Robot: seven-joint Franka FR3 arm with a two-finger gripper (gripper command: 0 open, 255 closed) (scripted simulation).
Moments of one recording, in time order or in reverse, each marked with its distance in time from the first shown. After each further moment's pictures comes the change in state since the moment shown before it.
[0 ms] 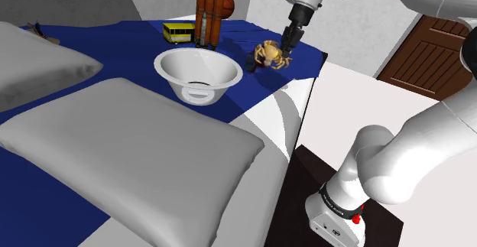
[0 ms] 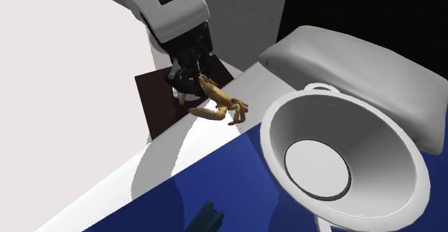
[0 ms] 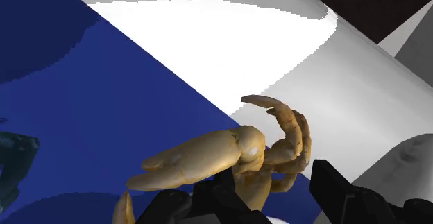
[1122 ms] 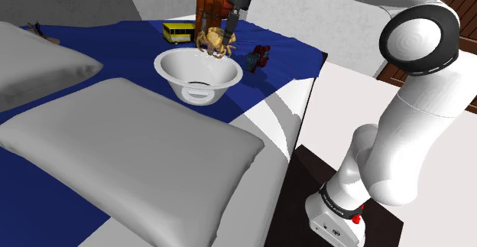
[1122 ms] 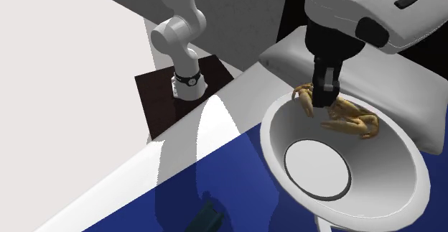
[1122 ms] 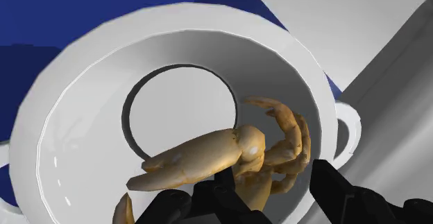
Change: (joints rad) arm 0.124 0.432 0.100 0.428 0.232 -0.003 0.200
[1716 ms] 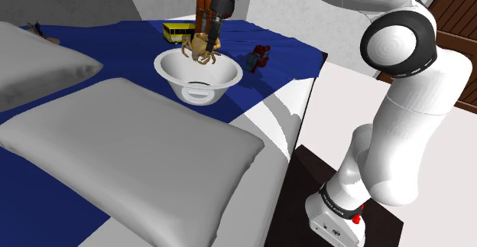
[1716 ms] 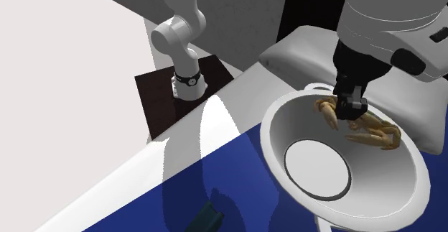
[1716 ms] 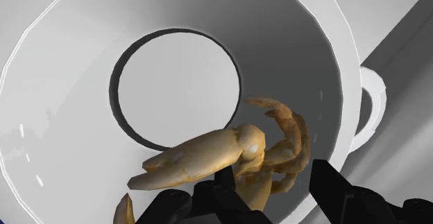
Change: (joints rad) arm 0.019 0.101 0.024 0.048 0.043 0.055 0.031
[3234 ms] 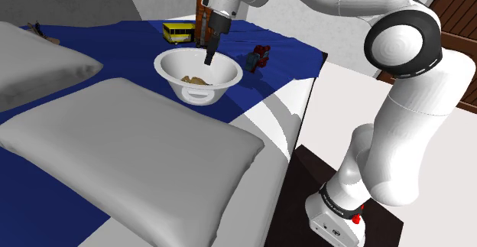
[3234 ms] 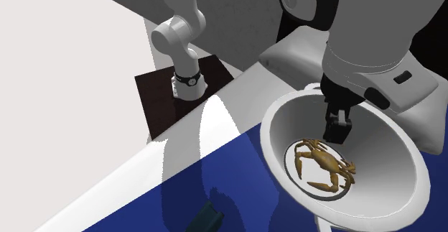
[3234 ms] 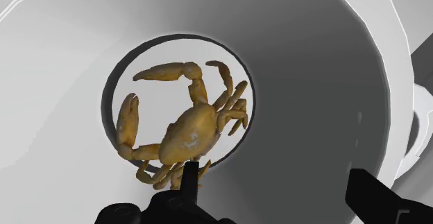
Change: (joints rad) arm 0.017 -0.017 0.006 -0.159 -0.002 0.142 -0.031
